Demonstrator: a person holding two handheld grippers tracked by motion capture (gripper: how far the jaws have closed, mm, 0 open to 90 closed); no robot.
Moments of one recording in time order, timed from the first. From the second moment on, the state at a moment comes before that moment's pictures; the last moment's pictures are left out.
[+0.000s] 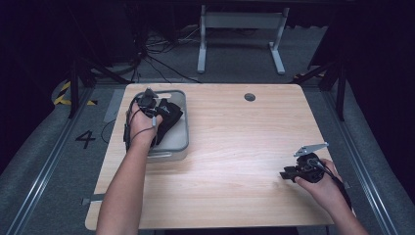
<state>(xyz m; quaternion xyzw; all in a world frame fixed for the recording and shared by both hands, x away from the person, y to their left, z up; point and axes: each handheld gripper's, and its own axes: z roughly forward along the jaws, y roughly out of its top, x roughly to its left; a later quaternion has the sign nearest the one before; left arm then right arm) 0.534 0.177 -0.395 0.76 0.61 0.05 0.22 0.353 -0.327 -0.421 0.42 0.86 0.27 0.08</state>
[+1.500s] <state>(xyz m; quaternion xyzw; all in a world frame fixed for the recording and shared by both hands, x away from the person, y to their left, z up) 0.412 0.133 -0.322 0.85 0.42 0.06 0.31 0.372 -0.326 -0.414 0.40 0.86 0.30 0.08</state>
